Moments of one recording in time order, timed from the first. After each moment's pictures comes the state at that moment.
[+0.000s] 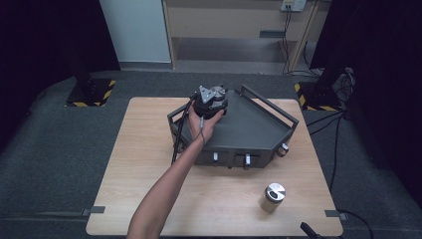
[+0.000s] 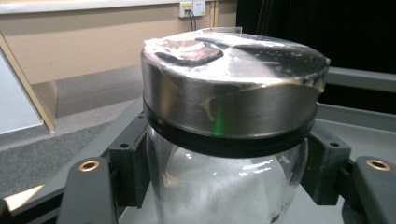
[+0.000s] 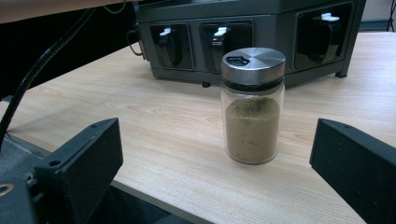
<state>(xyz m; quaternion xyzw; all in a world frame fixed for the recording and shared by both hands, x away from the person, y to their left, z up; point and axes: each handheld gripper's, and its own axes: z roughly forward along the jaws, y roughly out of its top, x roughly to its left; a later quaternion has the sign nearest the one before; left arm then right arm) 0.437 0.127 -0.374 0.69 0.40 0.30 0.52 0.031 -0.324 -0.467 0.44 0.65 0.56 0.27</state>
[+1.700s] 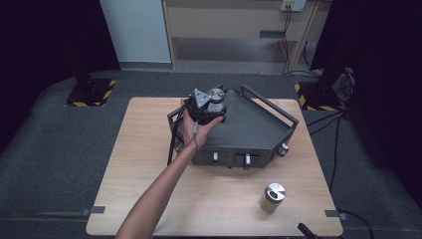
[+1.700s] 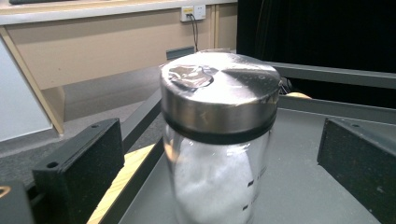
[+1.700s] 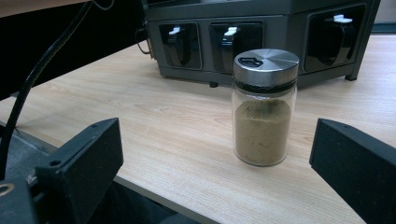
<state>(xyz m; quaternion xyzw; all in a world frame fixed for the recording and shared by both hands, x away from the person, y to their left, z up) 0.405 0.142 -0.359 0.70 0.39 0.31 0.51 0.031 -0.321 -0.465 0.43 0.66 0.56 0.27</state>
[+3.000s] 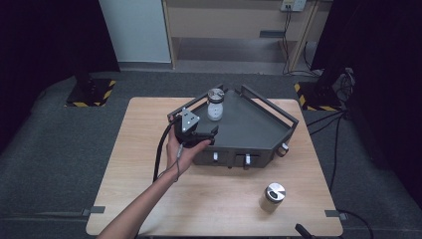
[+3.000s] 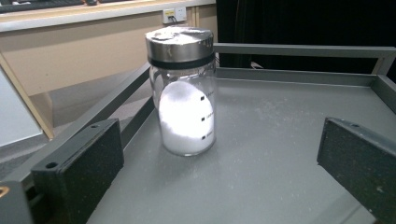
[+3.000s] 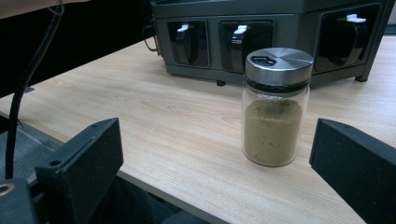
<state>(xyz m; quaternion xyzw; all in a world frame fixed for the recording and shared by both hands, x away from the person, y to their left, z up) 0.331 0.182 -0.364 0.71 0.36 0.30 0.52 0.031 -0.318 -0.465 0.42 0.67 0.56 0.26</state>
